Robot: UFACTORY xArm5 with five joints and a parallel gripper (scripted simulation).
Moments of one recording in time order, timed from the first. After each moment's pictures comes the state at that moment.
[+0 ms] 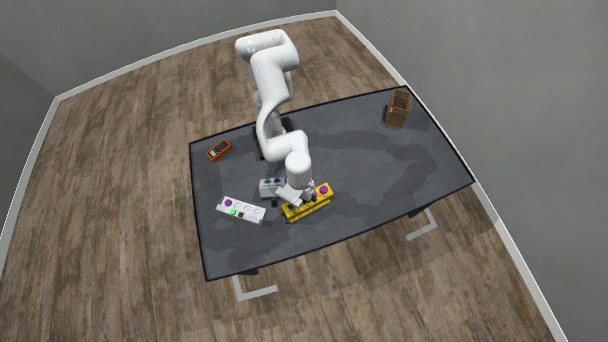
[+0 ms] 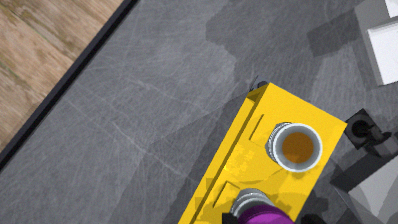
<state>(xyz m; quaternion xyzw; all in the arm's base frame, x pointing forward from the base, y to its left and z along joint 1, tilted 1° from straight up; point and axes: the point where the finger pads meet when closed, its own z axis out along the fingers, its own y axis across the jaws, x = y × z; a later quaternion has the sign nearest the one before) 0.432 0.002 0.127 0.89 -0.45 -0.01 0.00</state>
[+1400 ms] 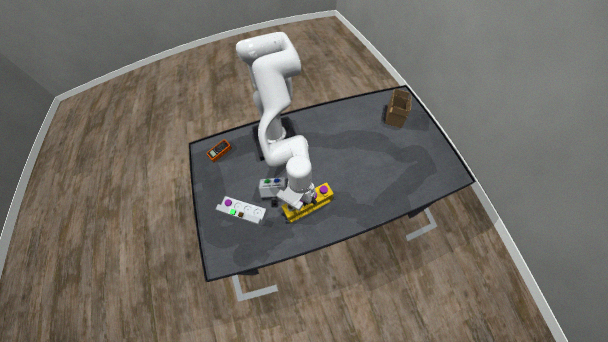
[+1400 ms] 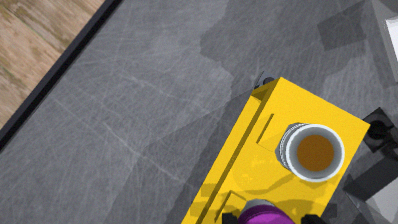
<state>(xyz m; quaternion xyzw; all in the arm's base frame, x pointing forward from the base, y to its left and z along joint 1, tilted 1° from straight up) 0.431 0.003 0.100 0.89 -0.45 -0.01 0.00</state>
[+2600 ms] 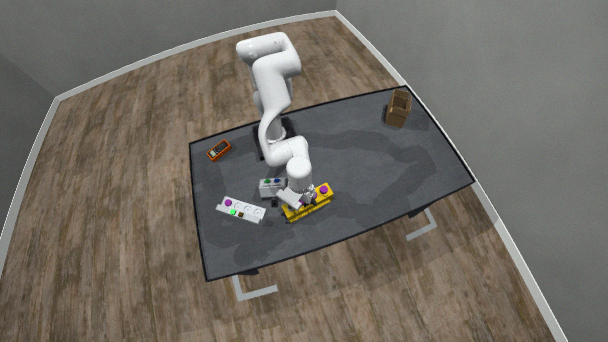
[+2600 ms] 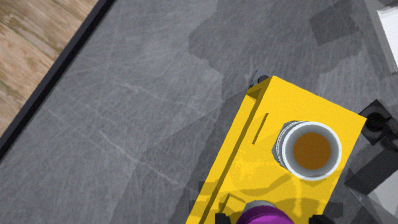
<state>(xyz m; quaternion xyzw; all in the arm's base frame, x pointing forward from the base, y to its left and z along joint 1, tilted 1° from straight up) 0.431 0.003 0.097 0.88 -0.48 -0.01 0.00</state>
